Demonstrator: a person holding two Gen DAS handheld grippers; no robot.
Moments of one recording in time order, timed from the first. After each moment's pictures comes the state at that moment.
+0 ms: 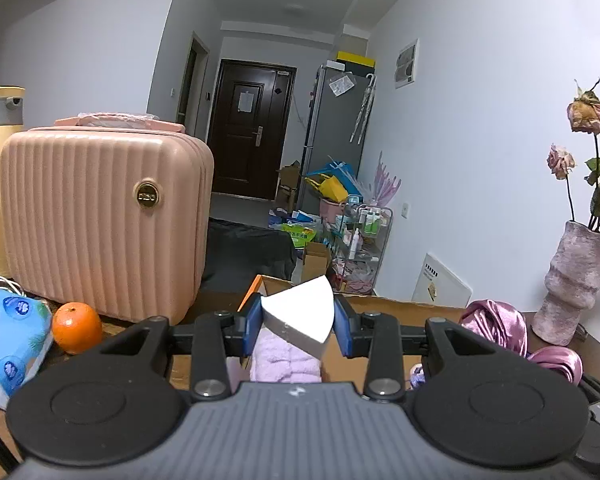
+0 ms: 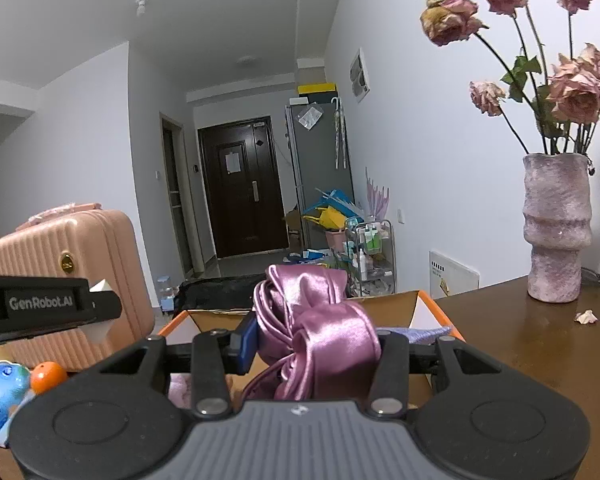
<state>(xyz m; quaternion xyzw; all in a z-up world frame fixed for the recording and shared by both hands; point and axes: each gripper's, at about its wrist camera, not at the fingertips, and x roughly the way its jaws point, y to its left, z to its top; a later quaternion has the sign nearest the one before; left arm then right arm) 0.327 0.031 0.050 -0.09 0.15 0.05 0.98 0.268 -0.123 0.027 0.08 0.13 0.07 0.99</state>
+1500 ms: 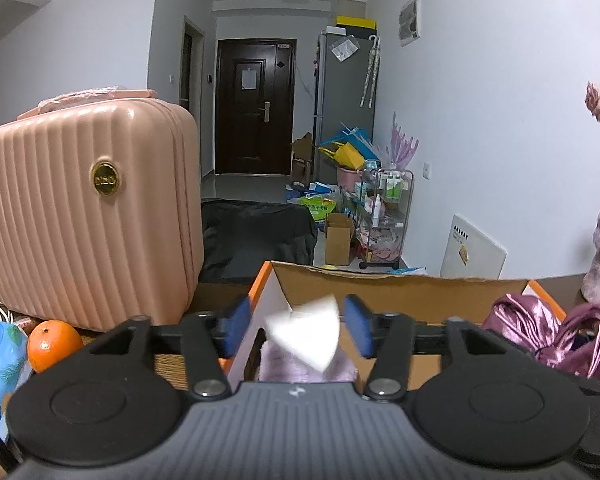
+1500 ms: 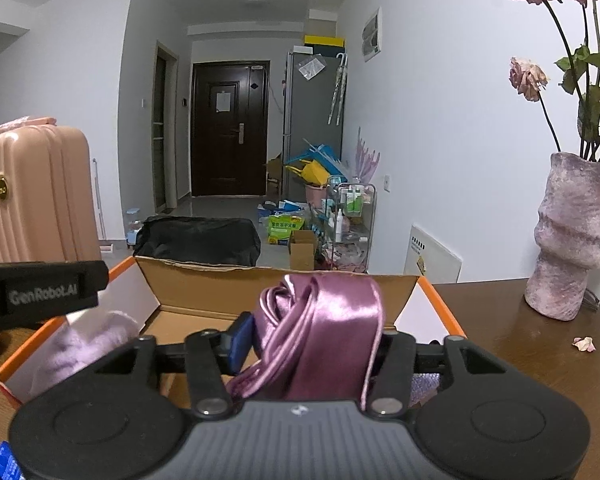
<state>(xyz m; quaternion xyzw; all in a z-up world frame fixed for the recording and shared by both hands) 0.414 0.027 0.022 -0.03 0.20 0.07 0.98 0.335 -0.097 0.010 -0.01 0.21 0.04 0.98</state>
